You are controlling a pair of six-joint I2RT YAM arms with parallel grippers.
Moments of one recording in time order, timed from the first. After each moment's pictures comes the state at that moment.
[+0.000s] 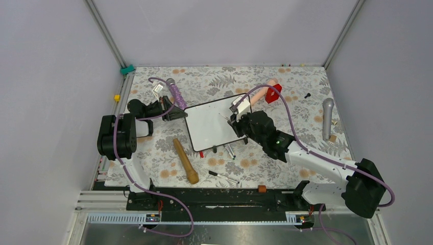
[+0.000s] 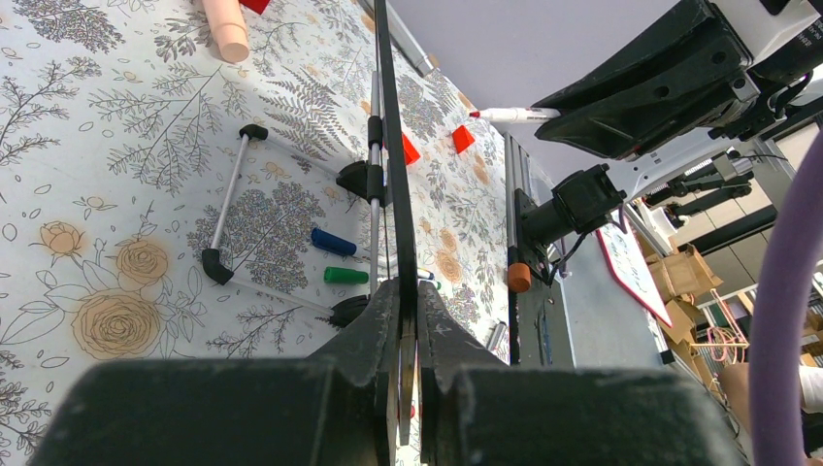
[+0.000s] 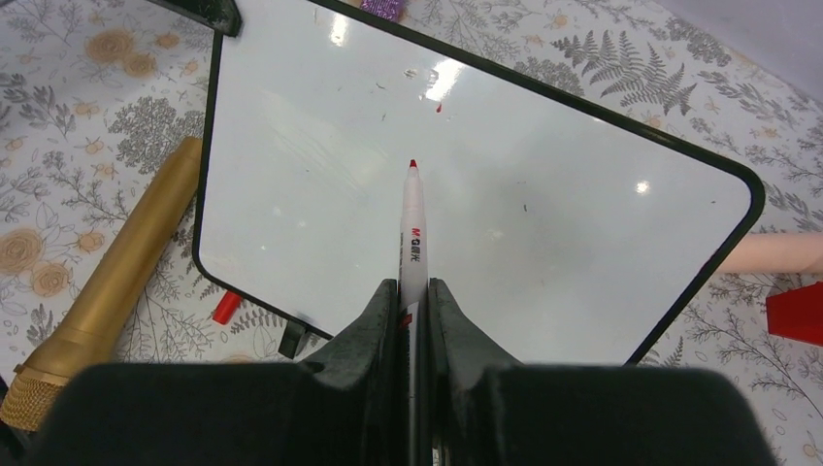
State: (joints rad) left arm 0.11 1.85 0.72 1.43 1.47 -1.04; right arm 0.85 1.20 0.77 0.13 0.12 -0.02
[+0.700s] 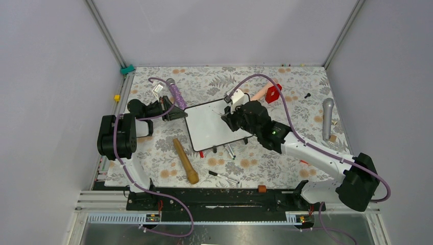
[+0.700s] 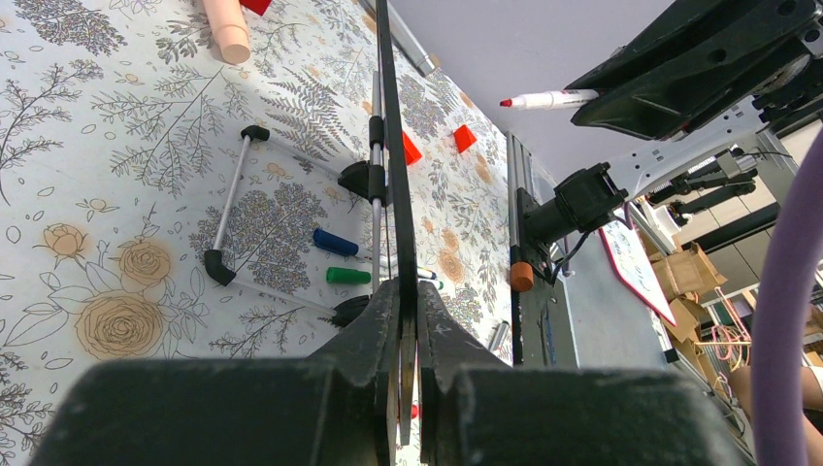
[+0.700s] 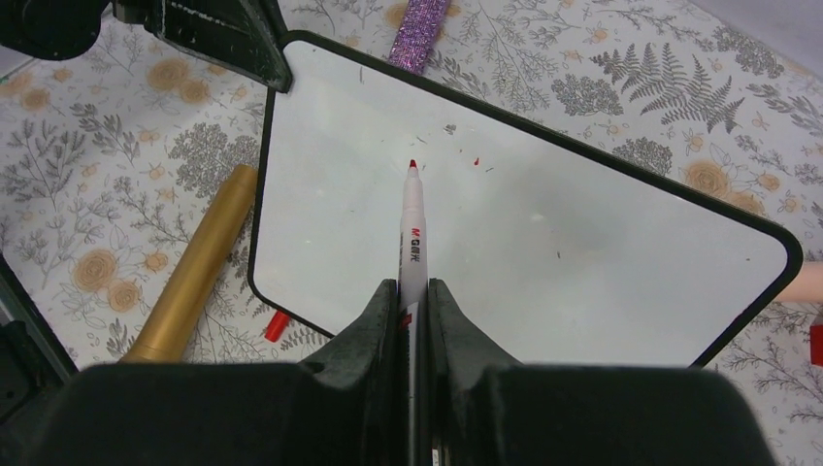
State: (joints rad) left arm 0.11 1.85 0.72 1.43 1.47 -1.03; right arm 0.85 1.29 0.97 -0.03 0.05 0.02
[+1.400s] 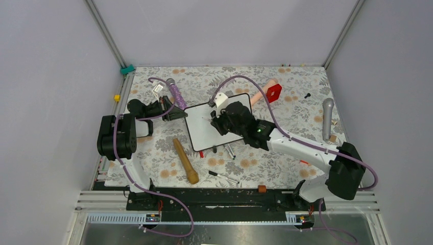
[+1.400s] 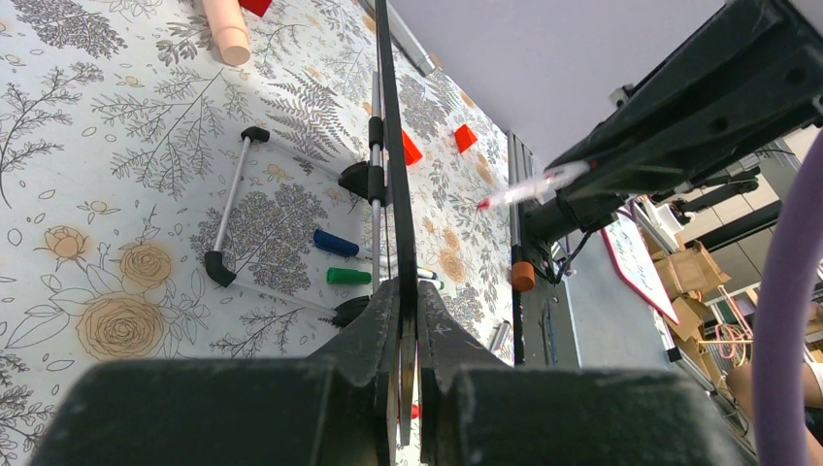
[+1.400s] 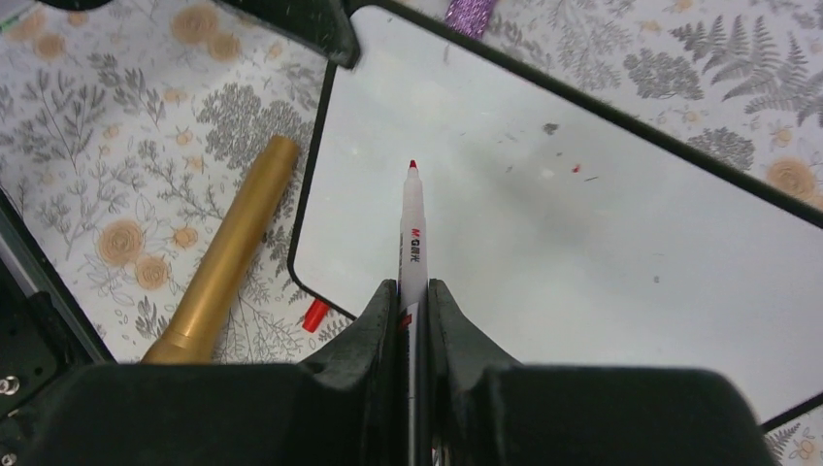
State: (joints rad) left arm 0.11 1.85 0.72 1.43 1.47 -1.02; right arm 0.93 1.42 1.08 -0.09 0.09 0.07
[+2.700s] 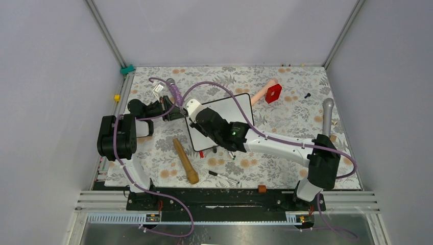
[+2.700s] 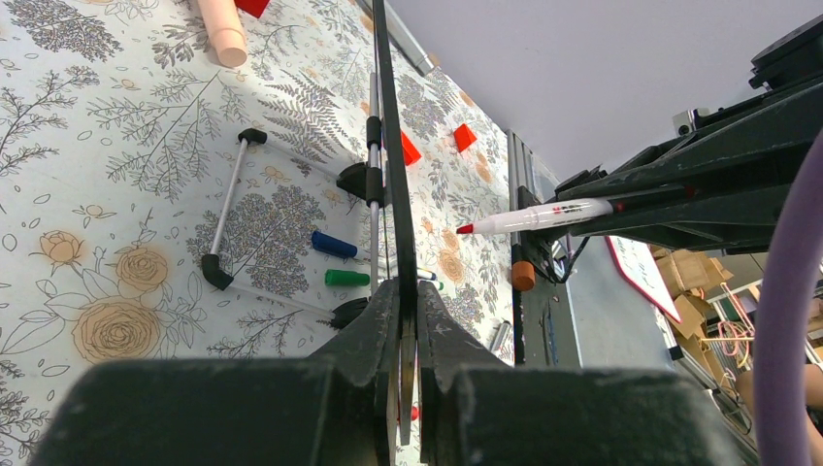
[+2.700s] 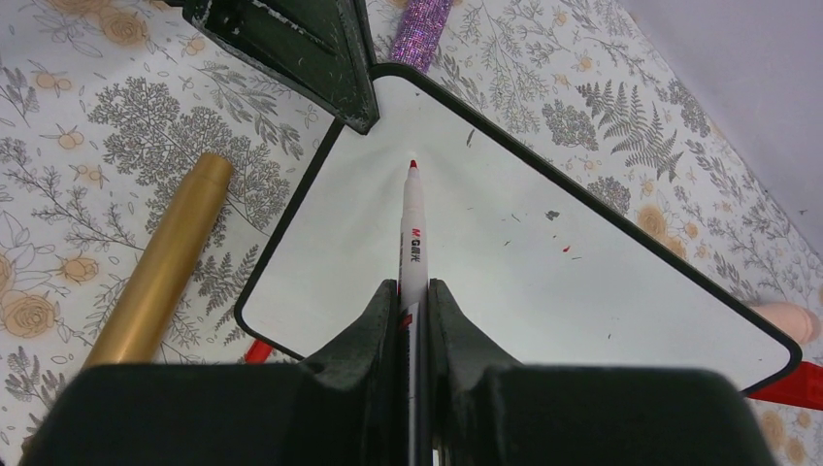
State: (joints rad) left arm 0.10 1.84 0.72 1.43 1.47 -1.02; right arm 1.13 1.66 1.36 -0.22 0.45 -0.11
